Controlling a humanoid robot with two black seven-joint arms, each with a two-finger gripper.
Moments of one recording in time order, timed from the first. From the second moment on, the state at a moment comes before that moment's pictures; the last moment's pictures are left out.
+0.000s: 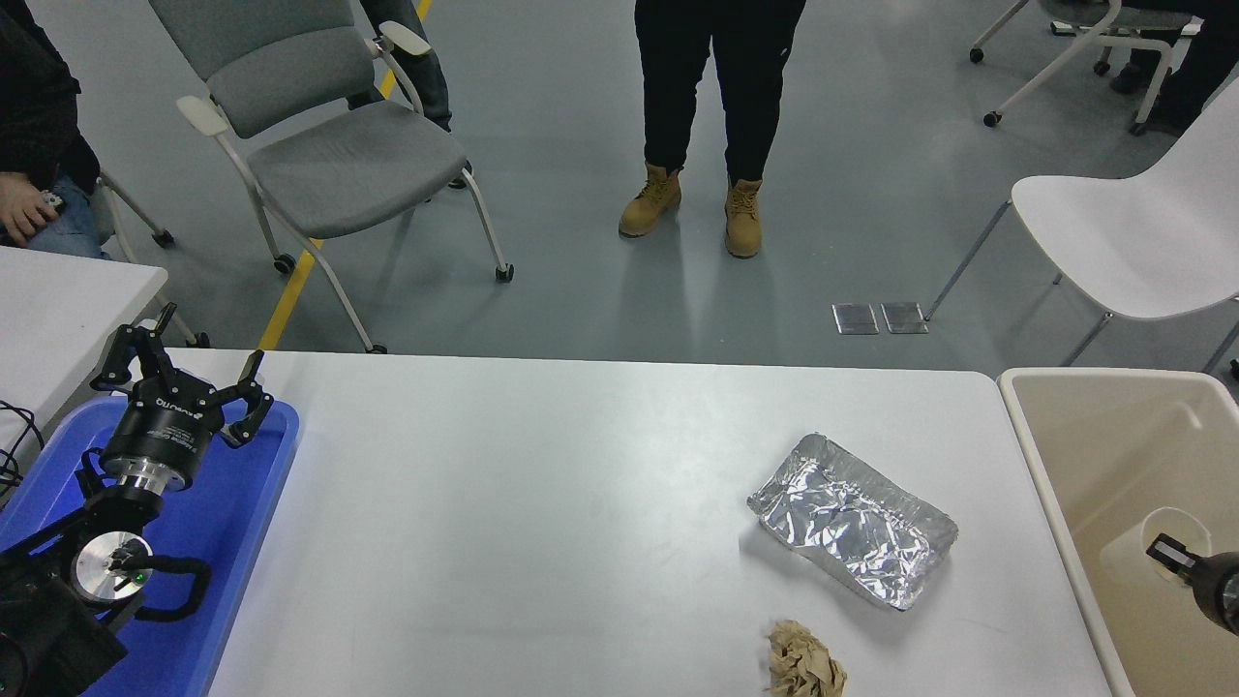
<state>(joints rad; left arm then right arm) -0.56 0.46 -0.57 -0.39 -0.24 -0.70 -0.60 0.61 -0.44 -0.41 0.05 -0.44 0.04 0.18</state>
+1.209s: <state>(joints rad) -0.56 0.46 -0.57 -0.39 -0.24 -0.70 -0.60 0.96 -0.56 0.07 0.05 -0.43 -0.08 0.17</state>
